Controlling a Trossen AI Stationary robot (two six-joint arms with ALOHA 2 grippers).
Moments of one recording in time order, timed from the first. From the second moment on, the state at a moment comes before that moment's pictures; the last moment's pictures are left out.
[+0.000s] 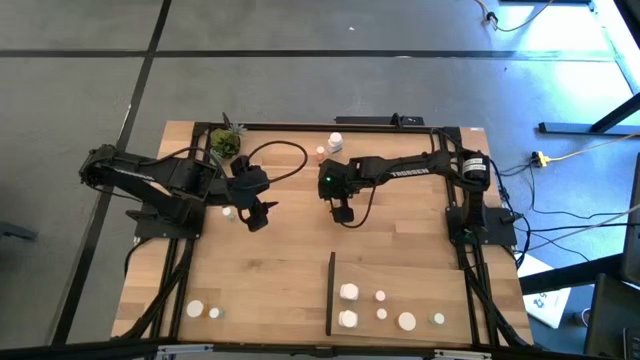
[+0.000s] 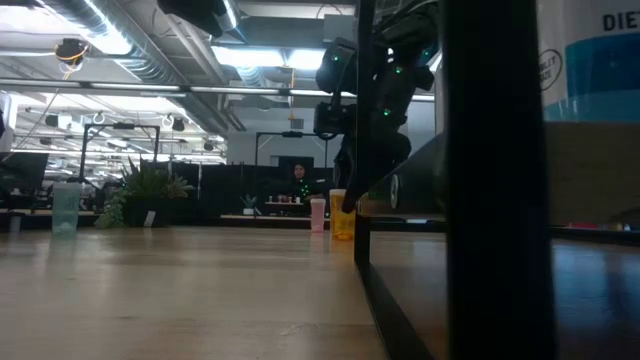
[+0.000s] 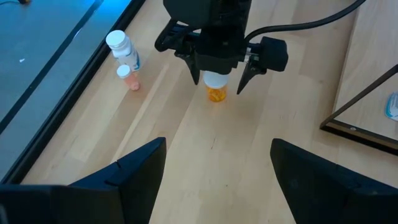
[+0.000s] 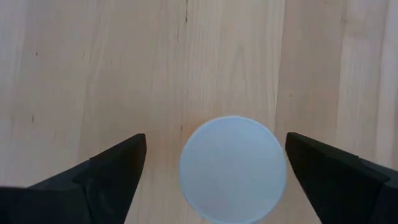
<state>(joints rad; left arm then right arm) -0.21 1.19 1.26 -0.97 -0.48 -0.43 -0.17 1.95 1.34 -0.52 -0.07 -0.26</state>
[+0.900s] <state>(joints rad) -0.21 1.19 1.26 -0.97 -0.48 -0.43 -0.17 1.95 1.34 -0.52 -0.11 -0.08</state>
